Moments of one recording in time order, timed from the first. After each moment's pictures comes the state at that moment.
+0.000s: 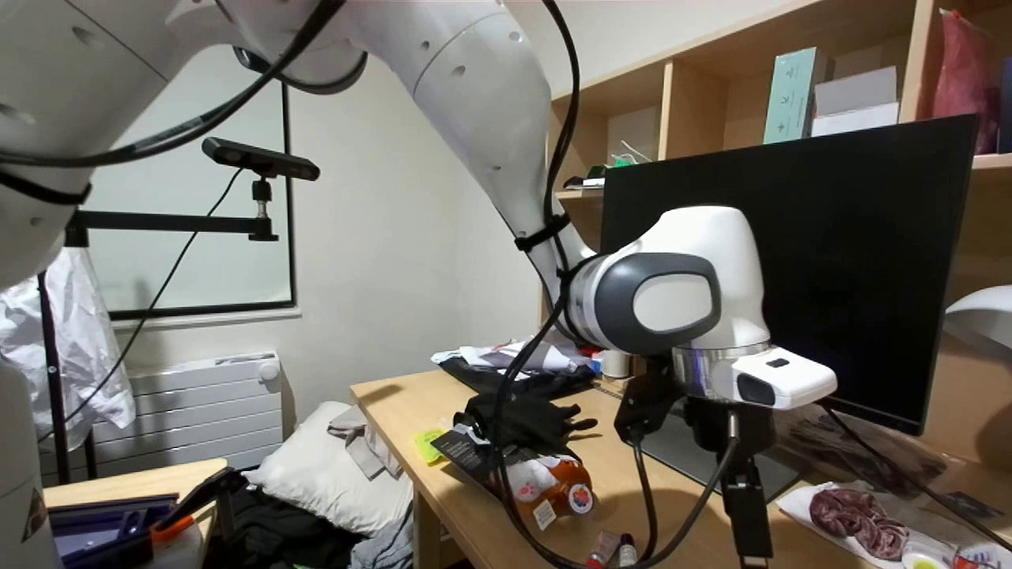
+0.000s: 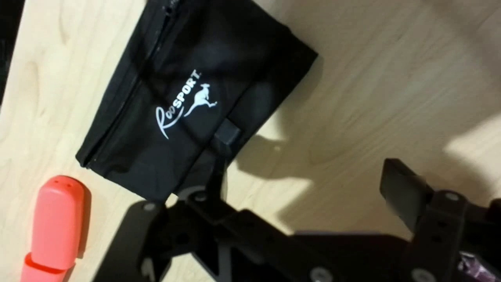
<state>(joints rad) -0.05 0.64 -0.27 -1.88 0.01 2.66 0.61</state>
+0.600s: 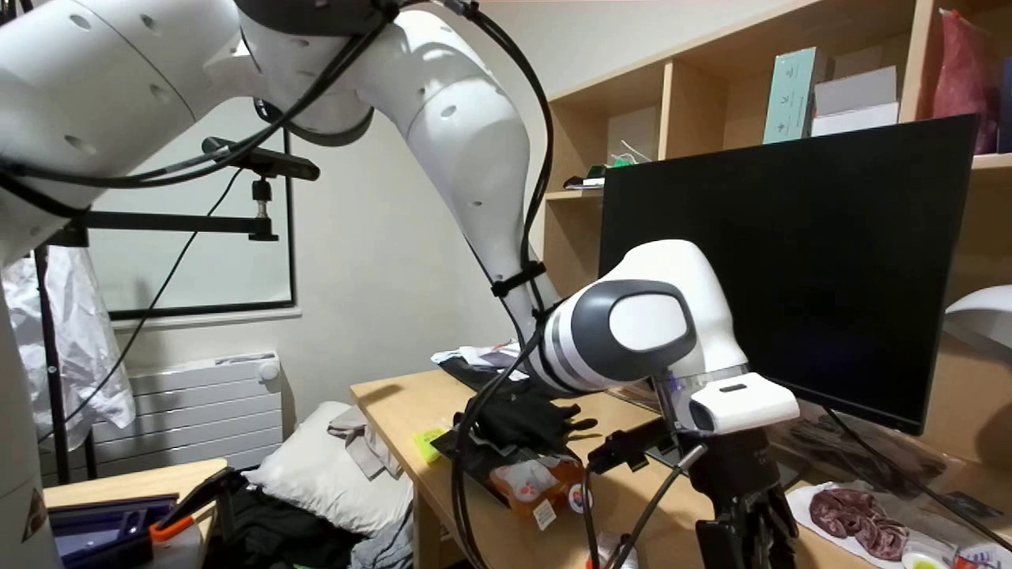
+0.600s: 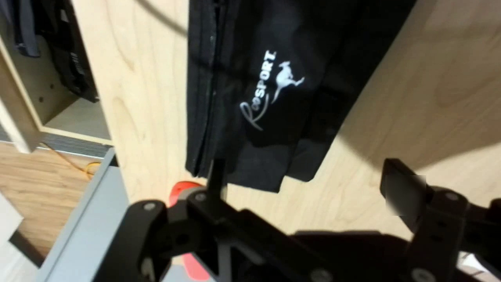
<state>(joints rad) 0.30 0.76 -0.66 -1.96 -0.04 2.75 1.13</state>
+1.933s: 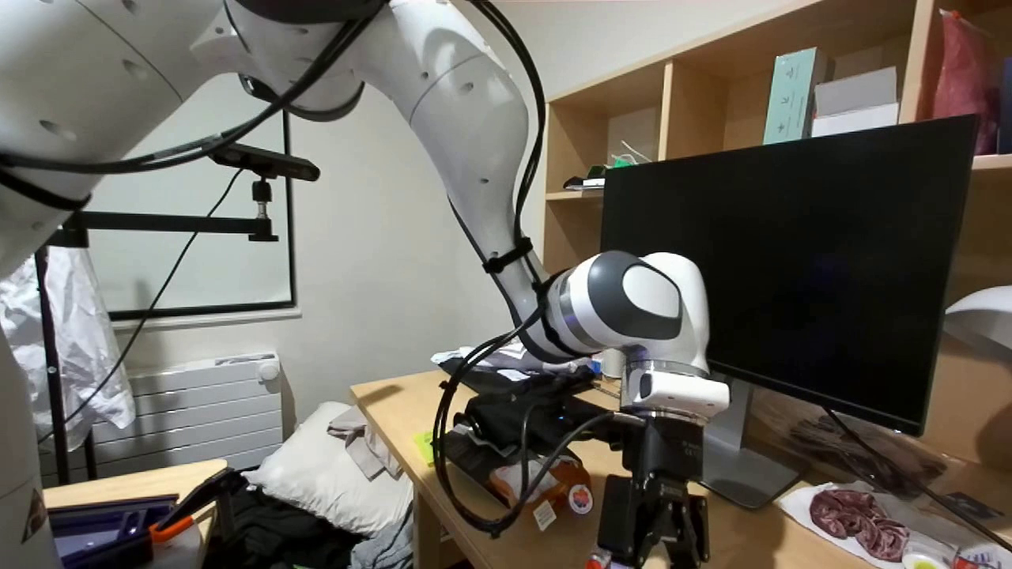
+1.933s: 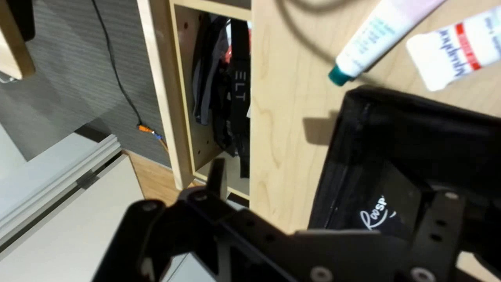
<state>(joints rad) 0.18 0.68 -0.44 -1.89 -0.27 2.18 1.35</state>
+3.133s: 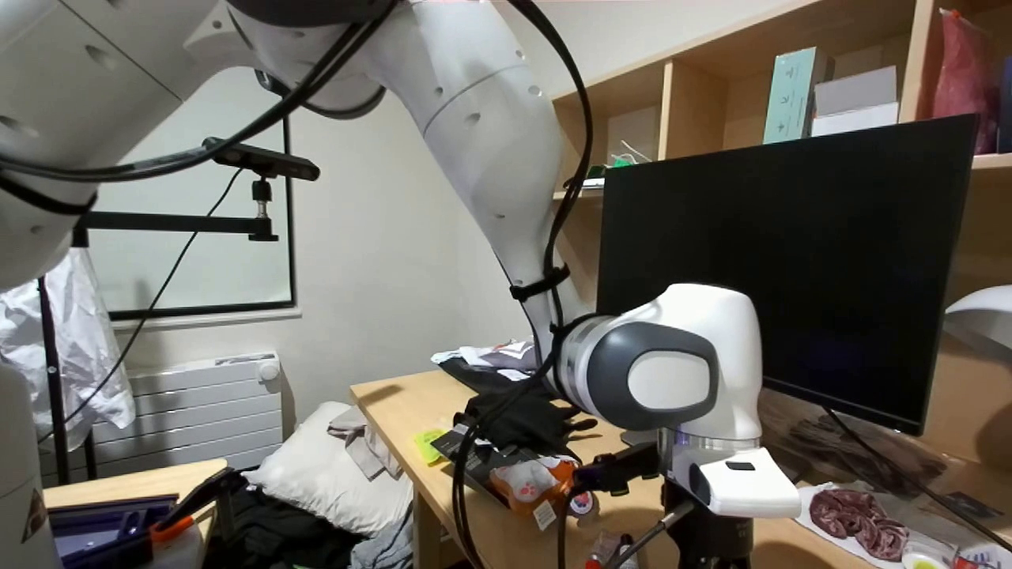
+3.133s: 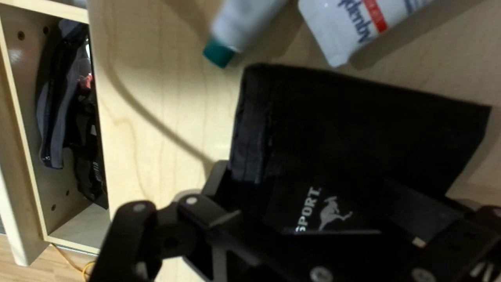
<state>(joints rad) -0.11 0.73 -0.24 -1.90 -0.06 2.58 1.04</state>
